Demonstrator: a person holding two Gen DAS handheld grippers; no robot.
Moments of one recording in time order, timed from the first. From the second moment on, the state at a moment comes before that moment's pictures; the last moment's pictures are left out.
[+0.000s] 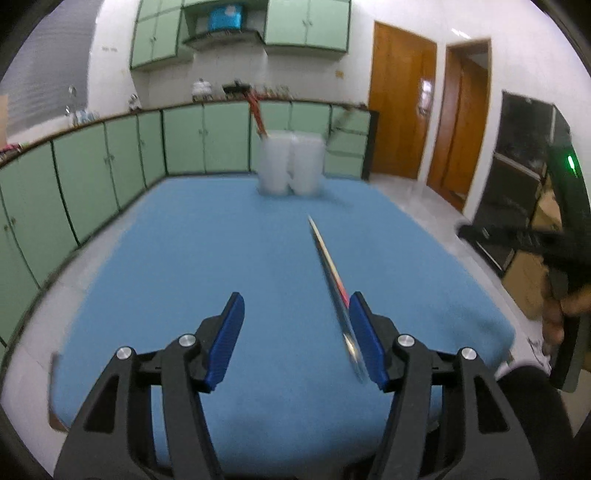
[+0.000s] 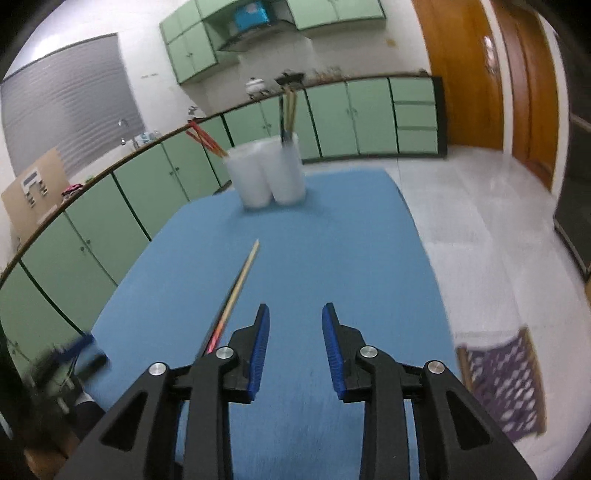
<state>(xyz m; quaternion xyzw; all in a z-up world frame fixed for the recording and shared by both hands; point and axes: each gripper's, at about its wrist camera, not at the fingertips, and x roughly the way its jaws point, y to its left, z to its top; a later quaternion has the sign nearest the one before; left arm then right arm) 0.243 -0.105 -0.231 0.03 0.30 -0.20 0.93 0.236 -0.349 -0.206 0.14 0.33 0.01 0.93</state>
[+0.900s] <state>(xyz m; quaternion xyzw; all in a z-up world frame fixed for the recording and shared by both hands) 0.242 -0.119 -0.292 0.04 0.32 -0.15 0.93 0.210 -0.290 -0.246 0.11 0.35 0.04 0.93</state>
